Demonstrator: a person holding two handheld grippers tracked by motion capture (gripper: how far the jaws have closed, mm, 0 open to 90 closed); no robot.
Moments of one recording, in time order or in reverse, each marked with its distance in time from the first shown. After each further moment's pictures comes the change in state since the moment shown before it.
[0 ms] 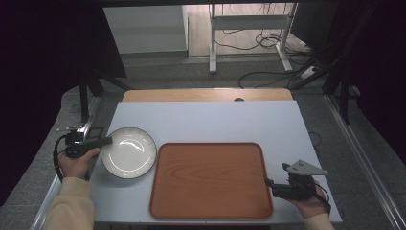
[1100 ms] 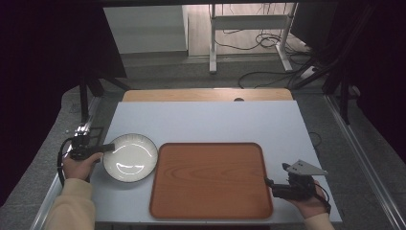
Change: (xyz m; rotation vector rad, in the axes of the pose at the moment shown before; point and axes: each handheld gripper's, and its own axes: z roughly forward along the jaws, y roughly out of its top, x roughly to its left) left arm 0.010 -0.010 0.017 0.133 0.029 0.013; right arm 0.000 0.000 0.000 -0.001 0.002 -0.005
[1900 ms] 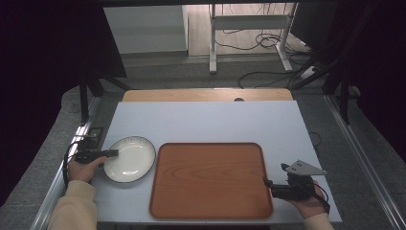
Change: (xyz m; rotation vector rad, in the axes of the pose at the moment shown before) left arm 0.013 -0.011 0.019 0.094 0.027 0.006; right arm 0.001 0.000 0.002 0.001 0.012 -0.002
